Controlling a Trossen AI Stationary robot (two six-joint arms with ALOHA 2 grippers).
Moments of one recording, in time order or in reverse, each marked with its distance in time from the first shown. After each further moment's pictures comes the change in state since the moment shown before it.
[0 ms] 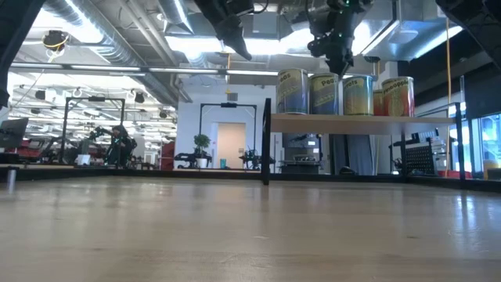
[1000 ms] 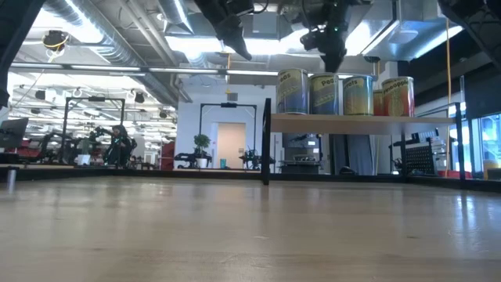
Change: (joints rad) left arm 0.000 0.000 0.000 0.000 0.001 0.000; right arm 0.099 -0.001 0.019 -0.001 0.074 -0.136
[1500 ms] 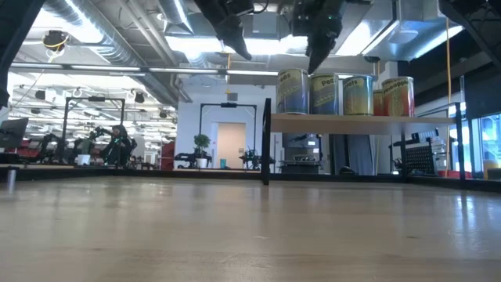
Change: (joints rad) left arm 0.000 0.000 0.000 0.000 0.002 0.000; right arm 0.089 0.000 0.000 0.000 -0.299 -0.120
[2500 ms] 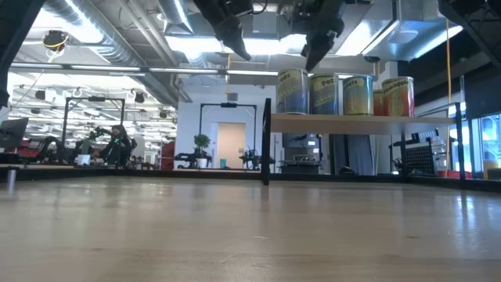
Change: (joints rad) left arm 0.009 0.000 0.000 0.000 0.001 0.000; right arm -0.007 0.006 0.000 0.000 -0.075 -0.095
